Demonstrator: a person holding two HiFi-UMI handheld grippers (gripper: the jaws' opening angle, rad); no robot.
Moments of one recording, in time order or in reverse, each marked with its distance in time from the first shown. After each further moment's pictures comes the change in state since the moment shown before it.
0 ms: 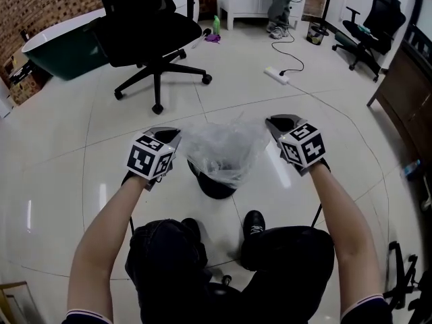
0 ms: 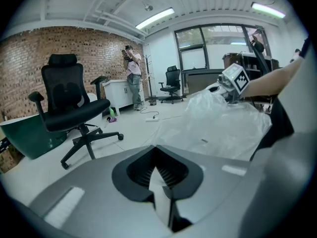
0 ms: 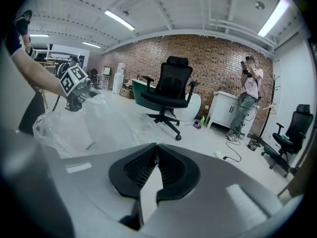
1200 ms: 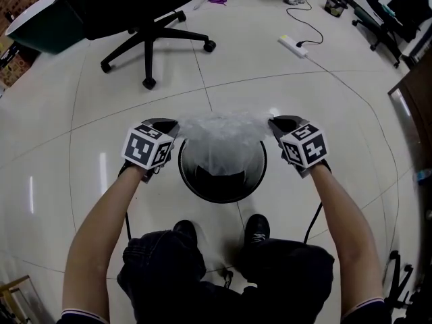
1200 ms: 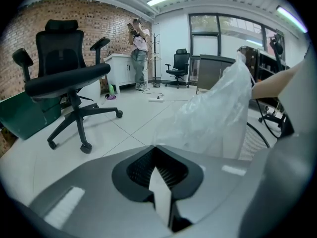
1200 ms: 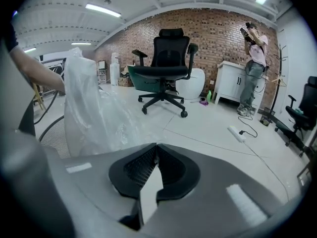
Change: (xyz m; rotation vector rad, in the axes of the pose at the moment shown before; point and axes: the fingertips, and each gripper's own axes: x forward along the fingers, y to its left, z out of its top) left arm 0.125 0.044 -0.087 -0.110 0.183 -0.035; right arm 0.129 -0.024 -0.114 0.123 0.169 0.101
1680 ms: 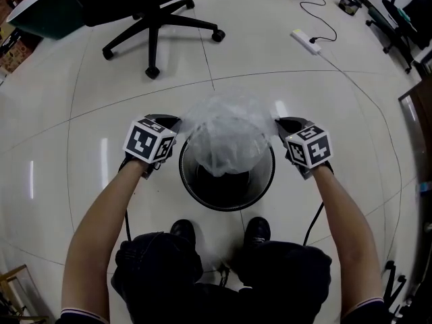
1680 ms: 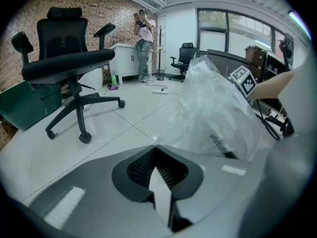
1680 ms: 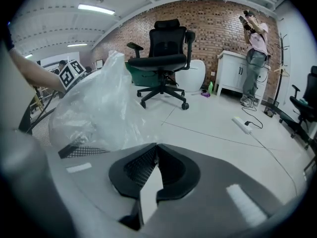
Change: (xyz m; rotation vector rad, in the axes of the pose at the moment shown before) left arm 0.030 0.021 -0.026 -0.053 0.080 0.003; right arm 0.043 -0.014 -0.023 0.045 0.050 0.036
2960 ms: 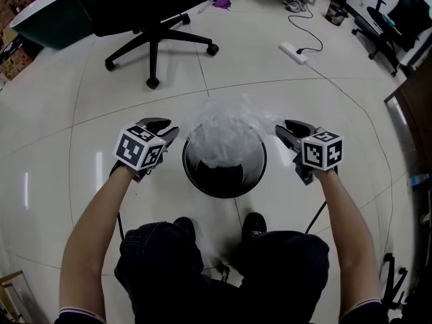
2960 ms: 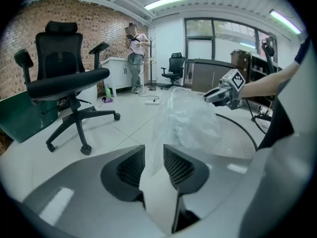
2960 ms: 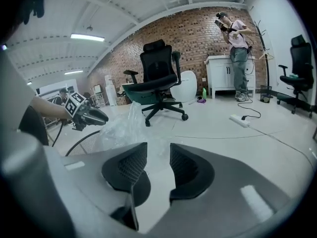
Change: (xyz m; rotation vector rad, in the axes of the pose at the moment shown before) left arm -0.065 -0.020 0.012 0.079 -0.114 -0.055; right arm -0.085 0.015 0.021 0.190 -0.181 0.065
